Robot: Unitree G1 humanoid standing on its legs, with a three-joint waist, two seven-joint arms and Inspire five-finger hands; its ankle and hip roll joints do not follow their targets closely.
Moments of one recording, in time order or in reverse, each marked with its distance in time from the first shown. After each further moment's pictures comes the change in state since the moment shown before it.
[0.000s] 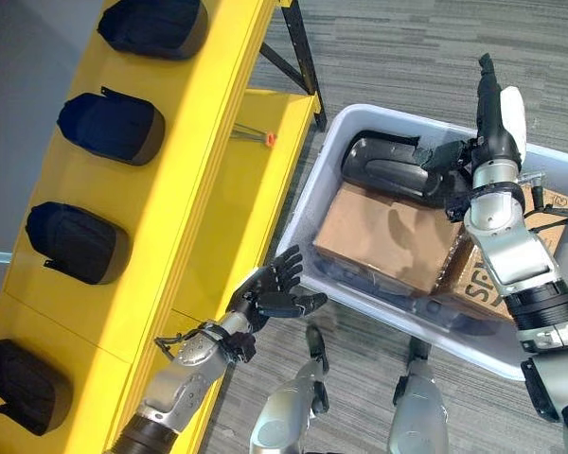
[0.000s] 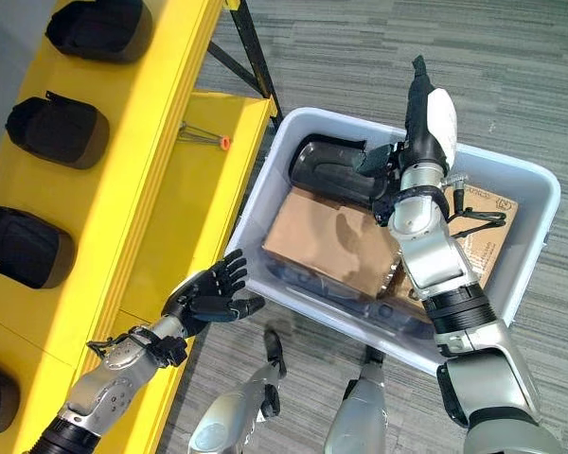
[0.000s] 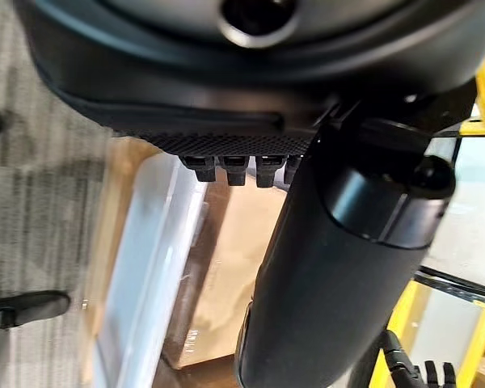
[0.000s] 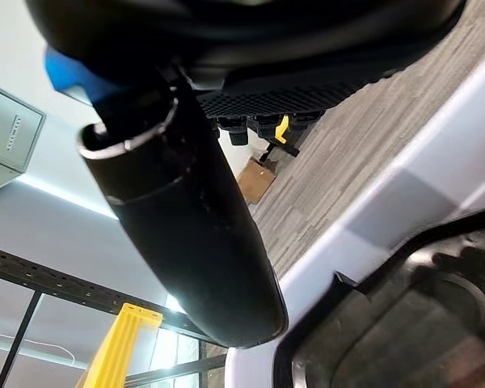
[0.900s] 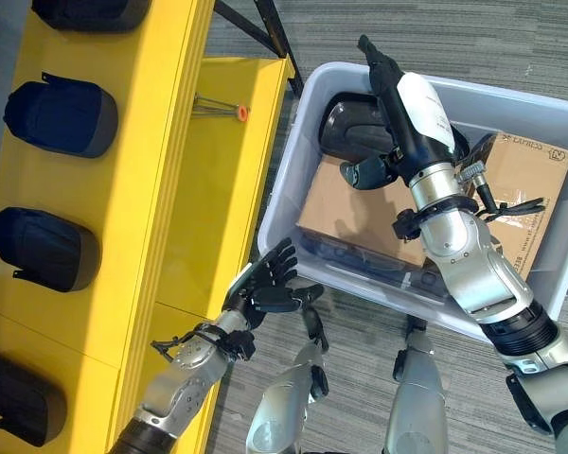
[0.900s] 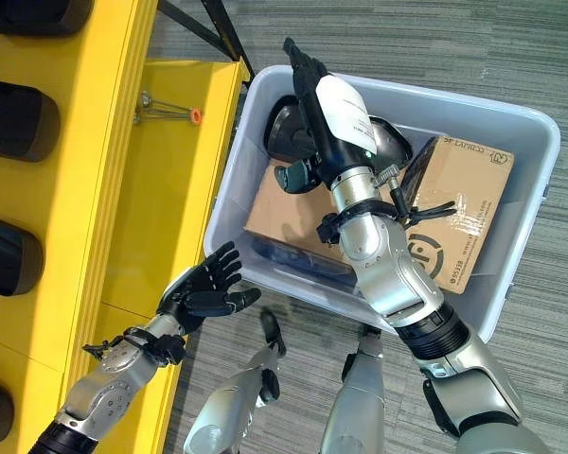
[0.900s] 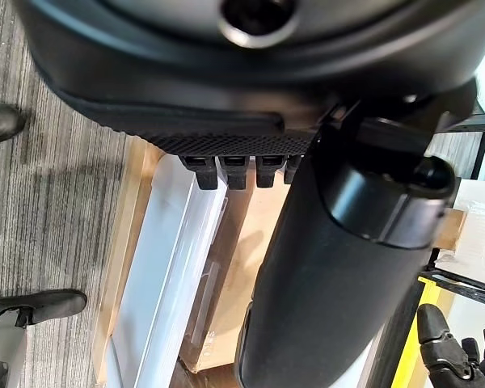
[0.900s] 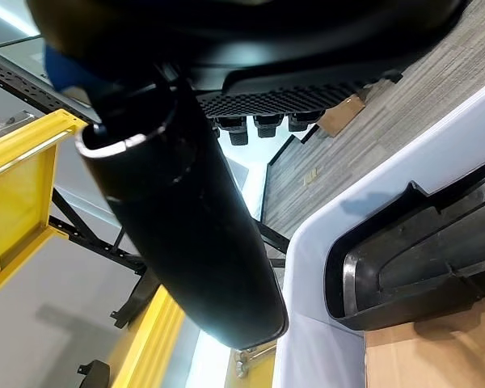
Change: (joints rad) left arm 0.001 0.007 0.006 -0.043 -0.029 -0.041 0.067; right arm 0.038 0.029 0.156 -0.359 -0.284 0.033 0.218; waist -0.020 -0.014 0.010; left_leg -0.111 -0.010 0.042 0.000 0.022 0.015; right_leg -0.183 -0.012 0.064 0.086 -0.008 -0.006
